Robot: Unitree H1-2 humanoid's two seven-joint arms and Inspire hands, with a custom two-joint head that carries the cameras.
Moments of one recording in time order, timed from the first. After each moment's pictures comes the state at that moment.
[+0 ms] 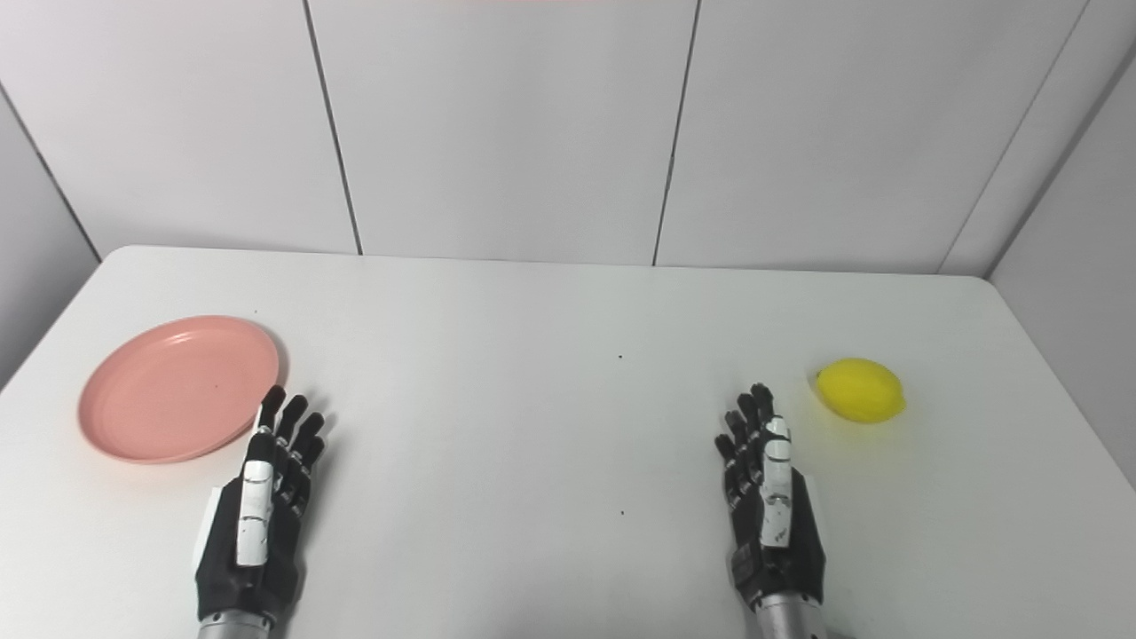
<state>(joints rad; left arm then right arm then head) 0.14 -0.08 0.06 -0.19 -0.17 -0.01 -0.03 0.05 0.04 -0.06 -0.15 0.28 0.11 0.03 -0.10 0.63</state>
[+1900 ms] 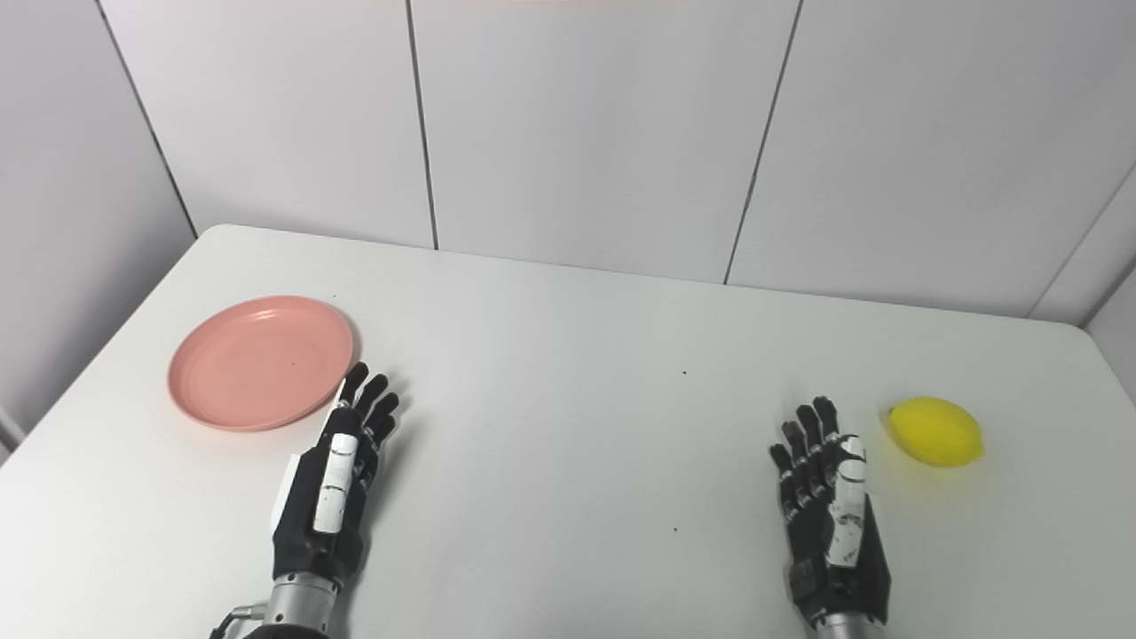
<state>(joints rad) 0.10 -0.10 0.02 -0.12 -0.10 -0.08 0.01 0.00 -0.01 -0.13 -0.04 0.37 0.07 0.14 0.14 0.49</state>
